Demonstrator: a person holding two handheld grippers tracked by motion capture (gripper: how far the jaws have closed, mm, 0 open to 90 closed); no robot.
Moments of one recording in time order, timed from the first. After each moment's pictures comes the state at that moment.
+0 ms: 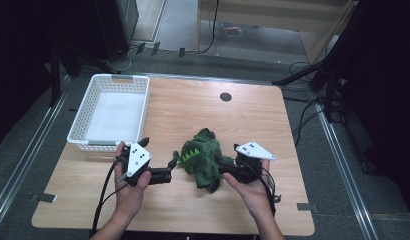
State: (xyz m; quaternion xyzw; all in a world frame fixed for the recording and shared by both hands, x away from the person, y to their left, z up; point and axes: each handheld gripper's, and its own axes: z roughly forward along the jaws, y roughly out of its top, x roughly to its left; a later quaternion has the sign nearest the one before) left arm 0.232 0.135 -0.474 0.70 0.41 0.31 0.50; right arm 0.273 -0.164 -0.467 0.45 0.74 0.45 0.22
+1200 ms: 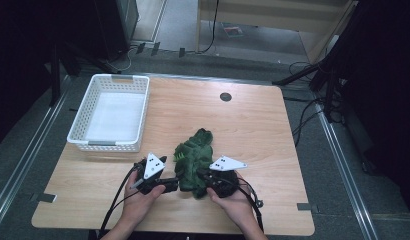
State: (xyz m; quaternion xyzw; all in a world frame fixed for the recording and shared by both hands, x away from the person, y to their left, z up) left arm 0.239 0.114 -0.529 0.75 0.45 0.22 0.43; right arm 0.251 -0.112 -0.505 0.35 0.82 0.45 0.10
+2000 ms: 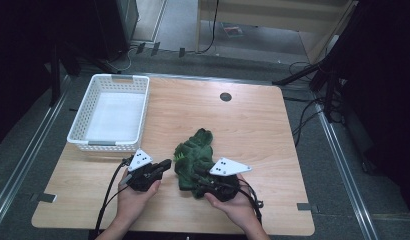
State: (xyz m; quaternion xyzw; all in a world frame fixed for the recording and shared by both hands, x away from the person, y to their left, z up) left arm 0.243 0.146 -0.521 0.72 0.47 0.14 0.49; right arm 0.241 -0.118 -0.481 0.29 0.81 0.51 0.09
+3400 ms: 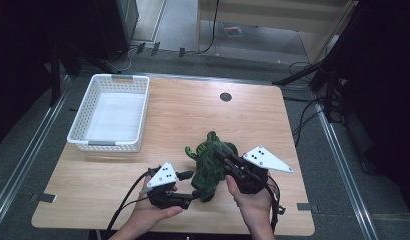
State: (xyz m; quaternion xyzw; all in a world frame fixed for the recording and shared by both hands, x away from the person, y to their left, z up) left arm 0.208 0.079 -0.498 0.78 0.31 0.09 0.54; right arm 0.221 -0.149 -0.404 0.40 0.70 0.57 0.18
